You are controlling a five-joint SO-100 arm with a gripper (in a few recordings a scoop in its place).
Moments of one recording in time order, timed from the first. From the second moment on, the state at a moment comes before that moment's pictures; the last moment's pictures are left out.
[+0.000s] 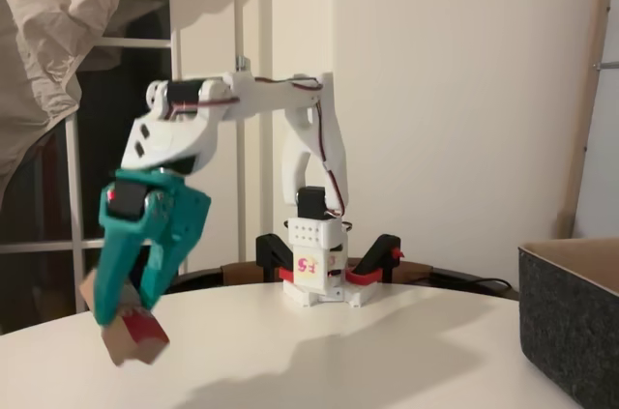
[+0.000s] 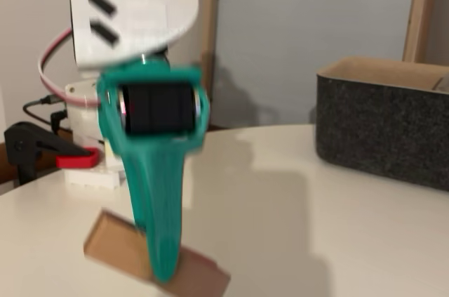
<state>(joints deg) 39.8 86.3 86.9 64.1 90.5</state>
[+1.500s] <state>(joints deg) 0.6 111.5 86.9 40.6 78.2</state>
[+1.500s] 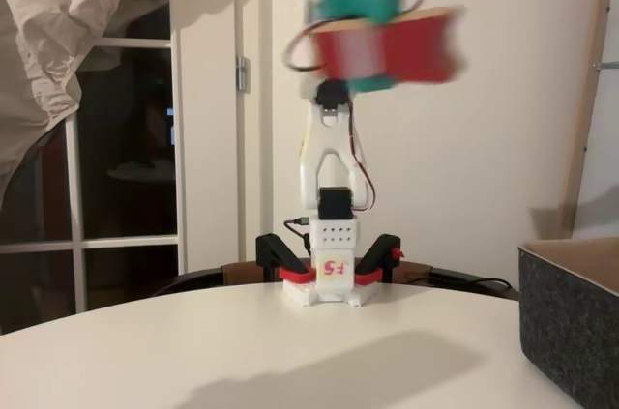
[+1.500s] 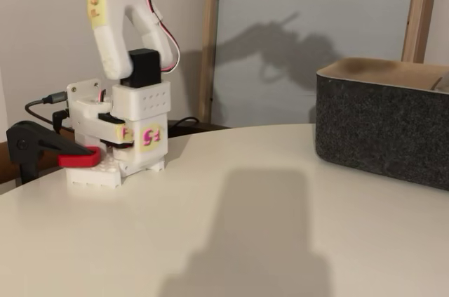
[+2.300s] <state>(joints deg) -38.5 93.4 86.9 39.1 57.4</state>
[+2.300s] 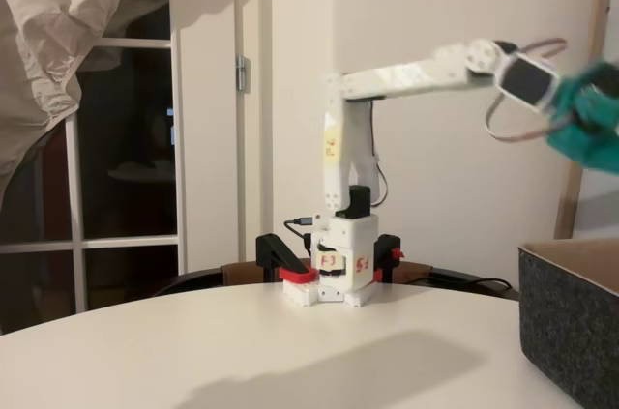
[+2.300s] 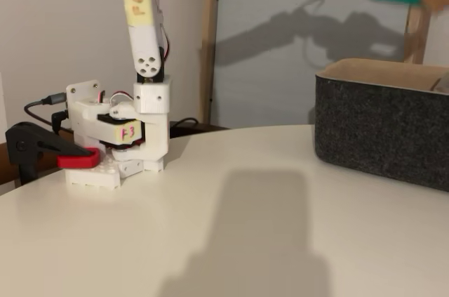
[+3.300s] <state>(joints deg) -39.1 98.3 86.9 50.9 56.9</state>
